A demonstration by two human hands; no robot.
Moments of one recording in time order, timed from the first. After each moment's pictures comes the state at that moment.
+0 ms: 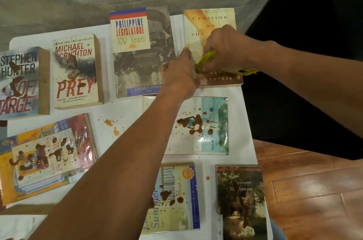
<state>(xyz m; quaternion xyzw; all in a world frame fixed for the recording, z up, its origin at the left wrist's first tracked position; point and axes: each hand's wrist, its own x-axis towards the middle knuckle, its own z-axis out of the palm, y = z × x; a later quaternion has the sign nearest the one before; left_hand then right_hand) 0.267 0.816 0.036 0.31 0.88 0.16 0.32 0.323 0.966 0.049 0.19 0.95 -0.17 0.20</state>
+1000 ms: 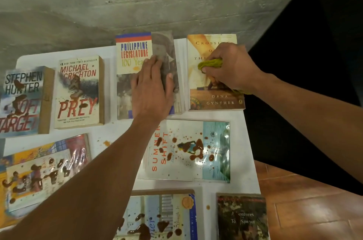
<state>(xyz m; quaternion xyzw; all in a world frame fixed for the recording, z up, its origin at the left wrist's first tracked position) 0.220 0.778 -0.018 0.34 0.92 0.20 0.03 0.322 0.978 0.032 0.27 0.92 -0.28 -0.01</state>
